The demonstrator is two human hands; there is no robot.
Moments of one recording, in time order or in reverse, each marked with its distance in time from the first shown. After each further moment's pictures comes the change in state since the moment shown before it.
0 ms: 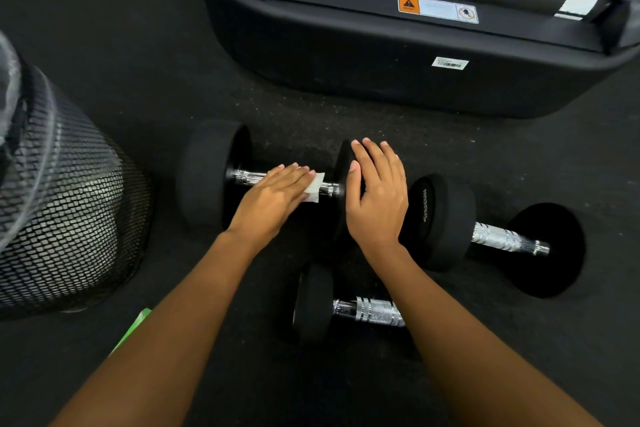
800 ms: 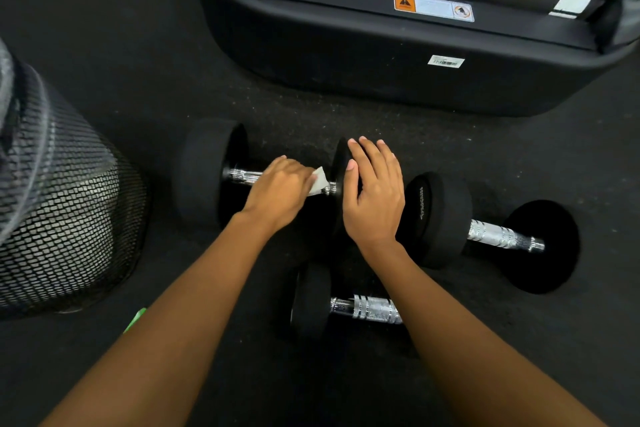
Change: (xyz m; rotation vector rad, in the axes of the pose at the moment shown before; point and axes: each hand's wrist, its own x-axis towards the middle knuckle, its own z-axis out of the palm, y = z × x) left_hand 0.029 0.015 -0.004 0.046 -0.070 -0.083; right_hand 0.000 0.001 0.000 0.010 0.003 -0.003
